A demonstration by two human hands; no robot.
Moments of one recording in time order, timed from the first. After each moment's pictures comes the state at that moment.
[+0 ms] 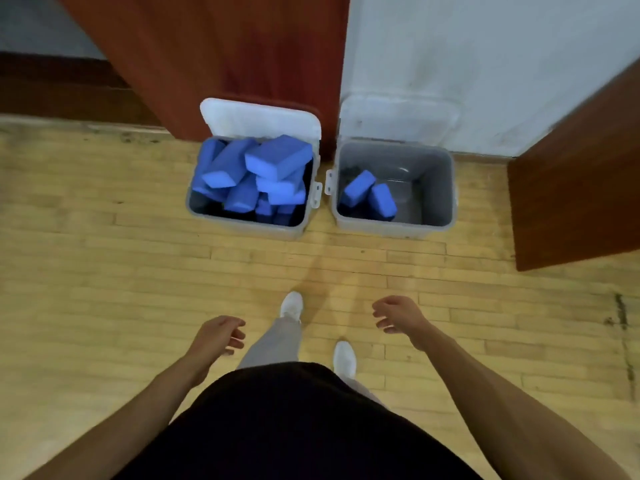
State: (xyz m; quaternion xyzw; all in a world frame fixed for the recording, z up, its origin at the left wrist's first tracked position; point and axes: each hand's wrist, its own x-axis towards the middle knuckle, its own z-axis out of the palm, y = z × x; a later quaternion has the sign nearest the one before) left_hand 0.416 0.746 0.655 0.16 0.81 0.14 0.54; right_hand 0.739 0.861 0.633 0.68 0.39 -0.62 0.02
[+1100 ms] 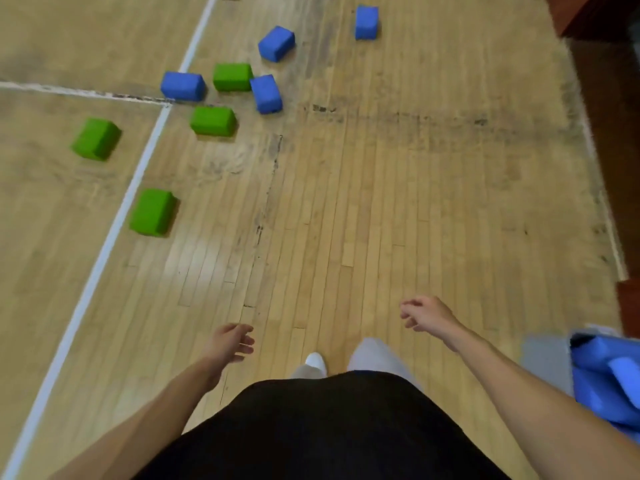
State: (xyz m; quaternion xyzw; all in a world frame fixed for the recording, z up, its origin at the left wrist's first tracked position) left_hand 0.326 0.102 0.663 -0.46 0.68 0.52 0.24; right_hand 0.174 0.441 0.656 0.14 0.83 -0.34 0.42
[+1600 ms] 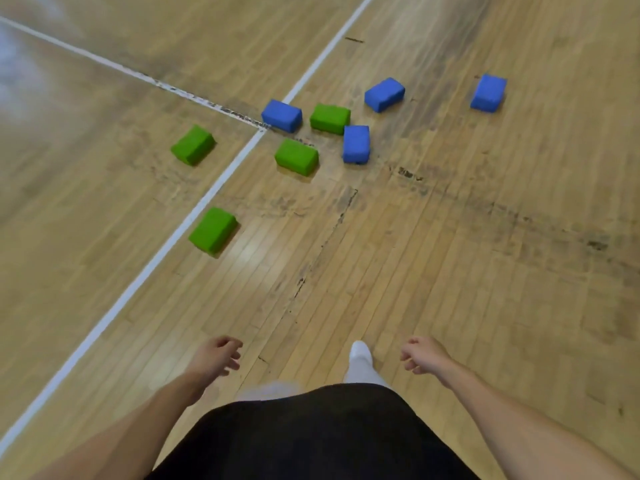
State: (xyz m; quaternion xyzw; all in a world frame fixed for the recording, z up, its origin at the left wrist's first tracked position) left_hand 0.130 -0.009 0.682 -0.57 0.65 0.47 0.18; right_hand -0.113 0.279 0.614 0.02 0.82 -0.23 0.52
